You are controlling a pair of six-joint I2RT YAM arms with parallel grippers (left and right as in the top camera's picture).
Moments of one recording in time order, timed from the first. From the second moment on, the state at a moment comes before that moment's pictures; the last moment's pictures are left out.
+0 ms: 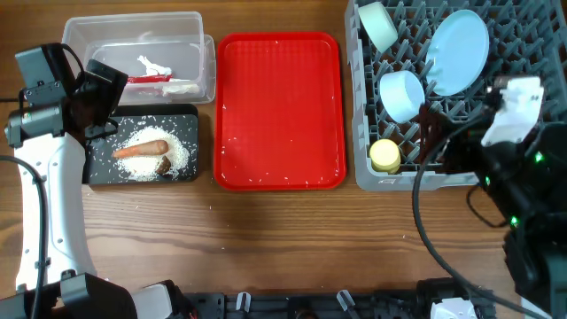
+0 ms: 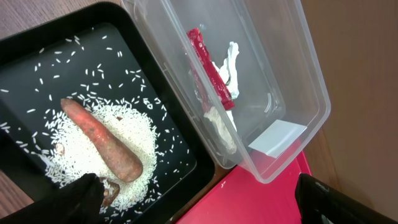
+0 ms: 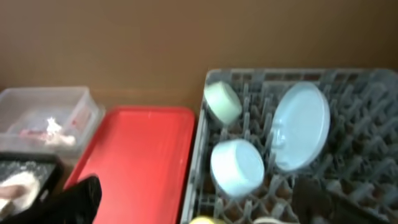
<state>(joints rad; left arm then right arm) 0.28 1.48 1.34 -0.81 0.08 -0.87 0.07 0.86 1.25 -0.77 -0.10 0.06</state>
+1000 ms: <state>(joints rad) 0.28 1.48 1.34 -0.81 0.08 -0.87 0.04 0.04 0.01 0.00 -0.10 -0.02</state>
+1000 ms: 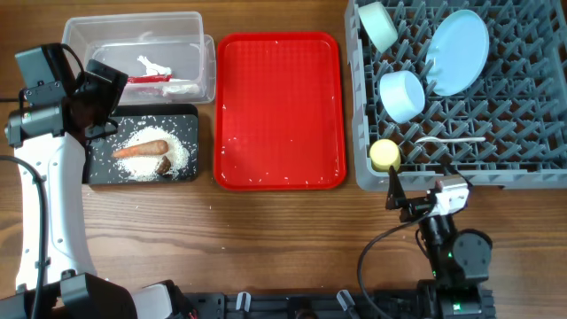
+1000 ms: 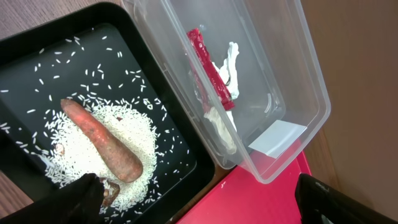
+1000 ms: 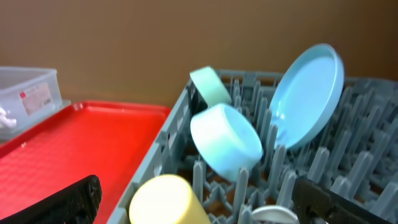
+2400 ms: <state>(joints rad) 0.07 0.60 0.53 -0.16 0.01 -0.46 0.04 0.02 0.01 0.00 -0.10 -0.01</state>
